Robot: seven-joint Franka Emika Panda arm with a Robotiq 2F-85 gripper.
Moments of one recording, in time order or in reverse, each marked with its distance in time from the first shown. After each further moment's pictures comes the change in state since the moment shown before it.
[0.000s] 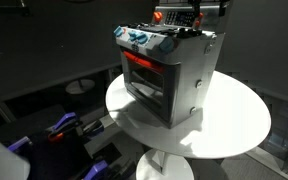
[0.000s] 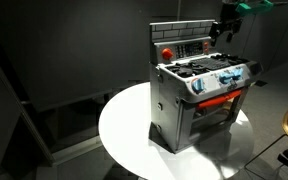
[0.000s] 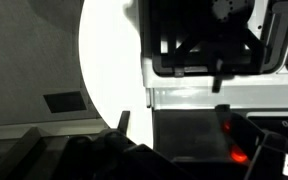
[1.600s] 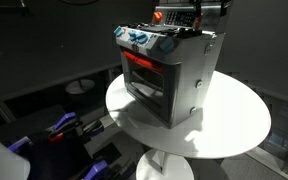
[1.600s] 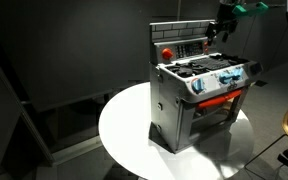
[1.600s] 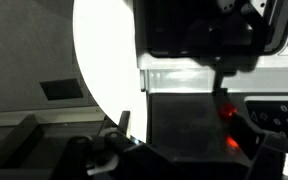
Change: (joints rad) arm 0.003 0.017 0.002 0.002 0.000 0.076 -0.008
